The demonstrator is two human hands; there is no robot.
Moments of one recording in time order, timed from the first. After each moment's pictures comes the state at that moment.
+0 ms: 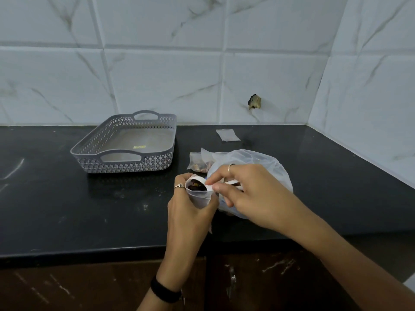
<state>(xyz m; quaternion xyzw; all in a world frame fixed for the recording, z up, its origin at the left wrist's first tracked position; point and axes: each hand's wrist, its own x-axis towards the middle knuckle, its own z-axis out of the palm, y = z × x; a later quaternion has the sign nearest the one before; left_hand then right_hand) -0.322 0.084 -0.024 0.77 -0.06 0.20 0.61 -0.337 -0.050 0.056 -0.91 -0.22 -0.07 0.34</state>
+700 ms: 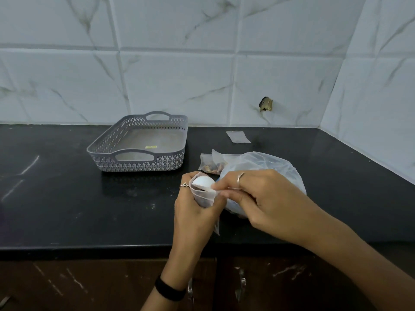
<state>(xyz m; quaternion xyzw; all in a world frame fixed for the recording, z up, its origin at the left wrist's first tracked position) -0.318 0.094 -0.025 0.71 -0.11 0.22 0.66 -0.343 -0.048 0.057 -0.89 -0.36 -0.19 0.21</state>
